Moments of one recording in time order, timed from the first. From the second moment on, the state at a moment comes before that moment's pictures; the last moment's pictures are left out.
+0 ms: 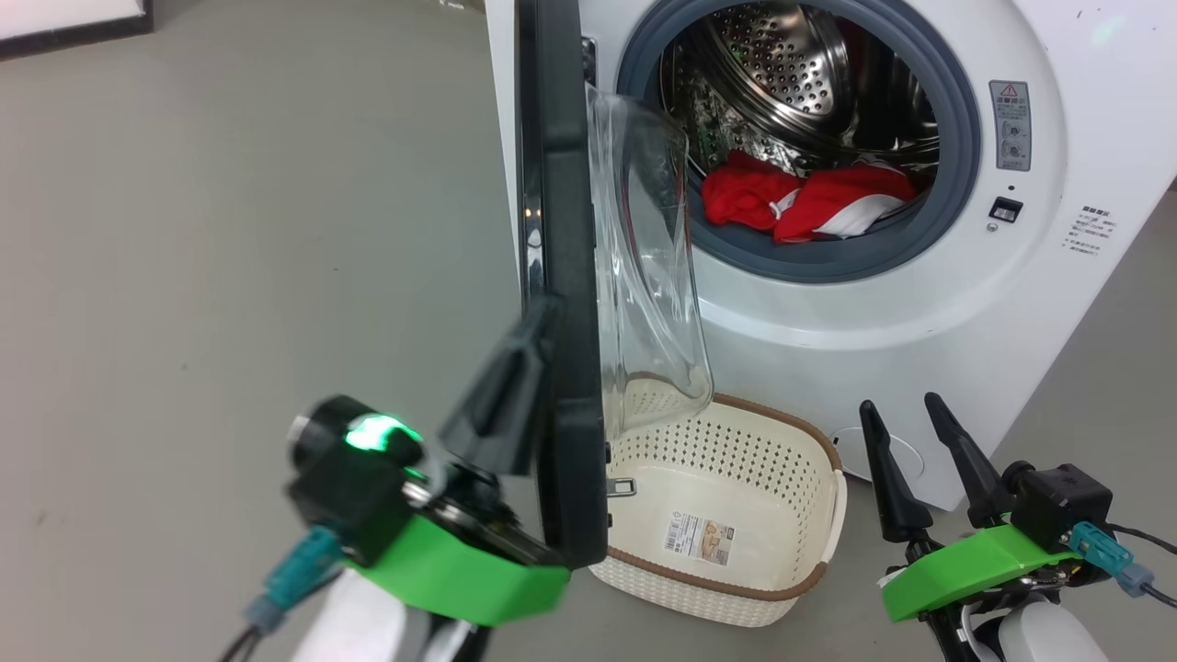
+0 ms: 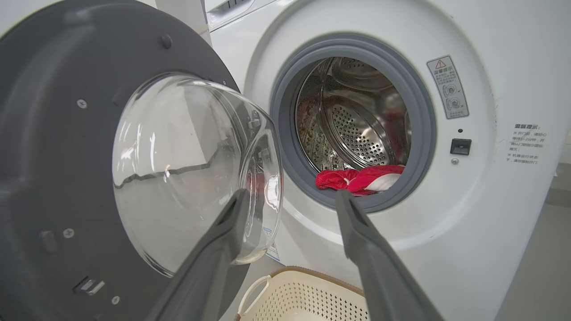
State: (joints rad) left arm -0.37 0.04 -0.36 0.01 -0.35 -0.10 -0.26; right arm -0.13 -0.05 0.04 0.31 0.35 0.12 -0.25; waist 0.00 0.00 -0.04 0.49
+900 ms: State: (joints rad) left arm -0.43 0.04 -0.57 0.44 -0.51 -0.09 -0.20; right arm -0.10 -0.05 0.01 0.32 0.37 0.12 -0.25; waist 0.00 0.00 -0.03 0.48
